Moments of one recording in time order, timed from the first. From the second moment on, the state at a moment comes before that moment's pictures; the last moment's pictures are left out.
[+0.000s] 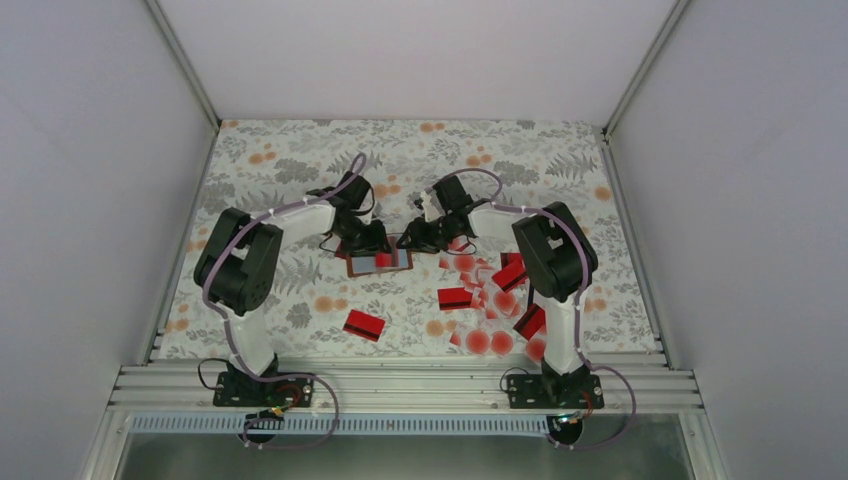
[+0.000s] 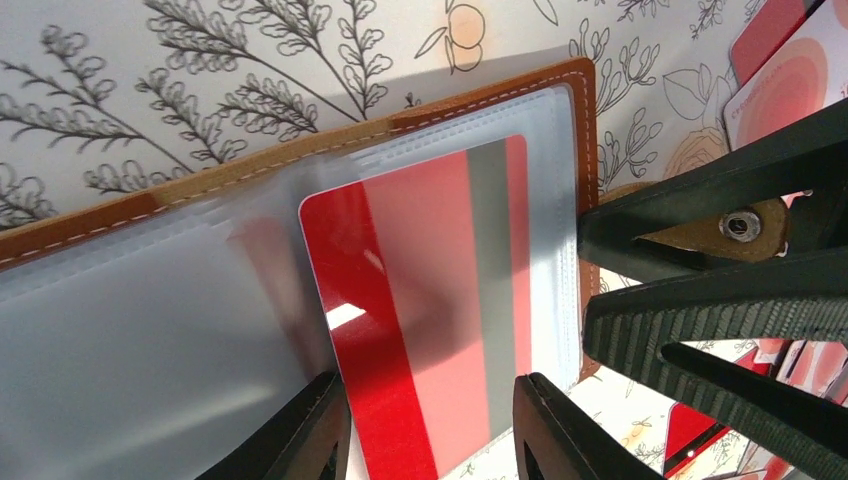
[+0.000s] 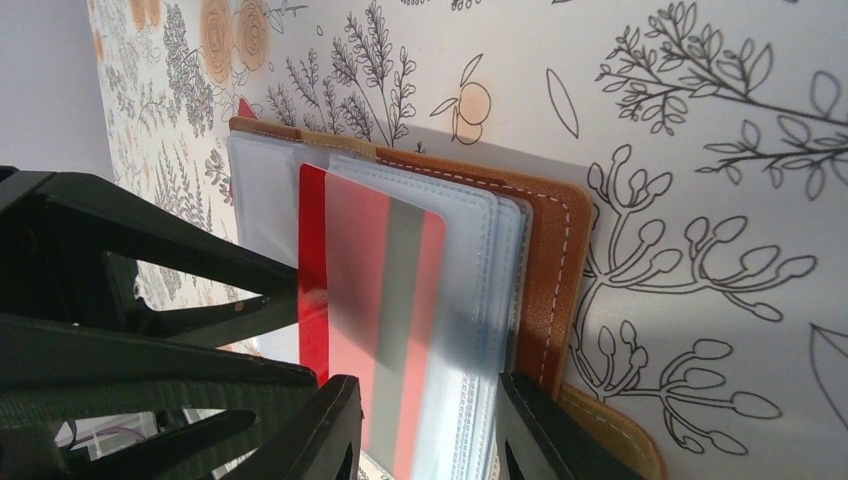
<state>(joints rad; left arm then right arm) -0.44 1.85 1.16 -0.57 0.42 -0.49 0.54 2.06 1.24 -0.24 -0.70 0.53</state>
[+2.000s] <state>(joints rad) -0.50 1.83 1.23 -0.72 0.37 -0.37 0.56 2.03 1.30 -0.42 -0.63 0.50</state>
